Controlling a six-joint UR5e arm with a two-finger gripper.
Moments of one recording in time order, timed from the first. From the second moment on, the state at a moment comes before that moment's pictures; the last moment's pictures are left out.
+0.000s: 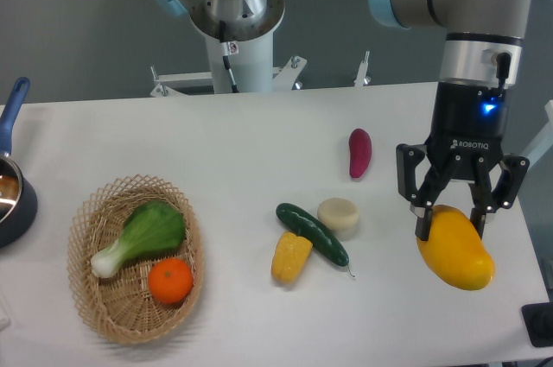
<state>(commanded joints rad) 2.73 -1.92 -1.33 -0.79 0.94 0.47</state>
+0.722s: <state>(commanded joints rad) 2.71 -1.89 -1.37 -0.75 0.95 0.47</state>
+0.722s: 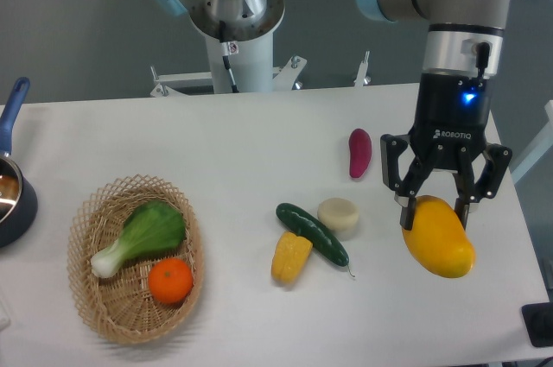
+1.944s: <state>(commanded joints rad) 2.26 -1.85 -1.62 -0.76 1.19 0.19</state>
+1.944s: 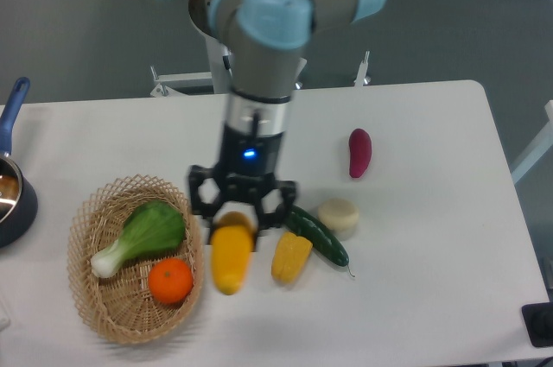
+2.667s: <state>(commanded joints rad) 2.16 -1.95 -1.66 -0.76 1.24 0.37</state>
